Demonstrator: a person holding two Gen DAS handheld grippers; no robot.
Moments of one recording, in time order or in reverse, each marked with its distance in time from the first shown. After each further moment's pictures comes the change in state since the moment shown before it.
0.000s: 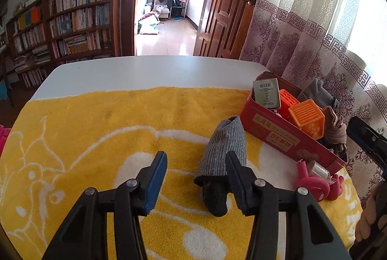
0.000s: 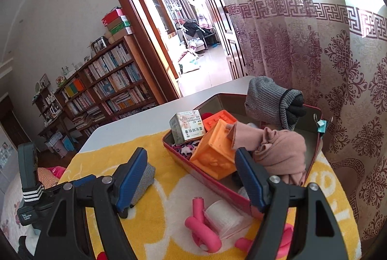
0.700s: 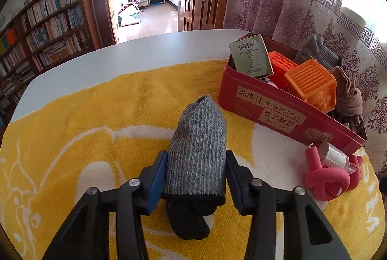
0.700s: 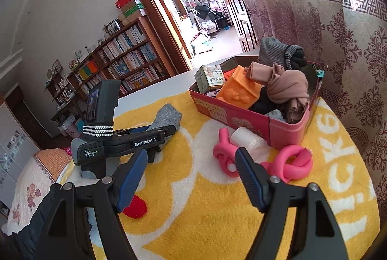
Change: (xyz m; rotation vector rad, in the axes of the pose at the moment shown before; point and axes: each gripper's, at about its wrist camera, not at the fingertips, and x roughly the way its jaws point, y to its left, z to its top) left arm 0.064 -0.050 0.000 0.167 0.126 0.005; right arm -0.047 0.019 -0.065 0.010 0.094 0.061
